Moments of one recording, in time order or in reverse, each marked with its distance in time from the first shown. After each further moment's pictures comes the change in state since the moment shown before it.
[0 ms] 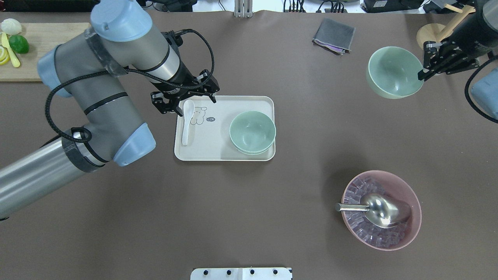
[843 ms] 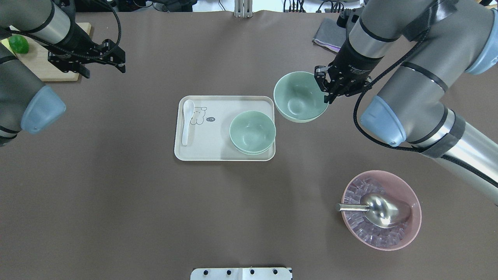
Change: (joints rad) left arm -0.166 0.129 -0.030 0.036 -0.004 0.287; right arm -0.278 0.167 -0.085 0.064 -0.139 0.262
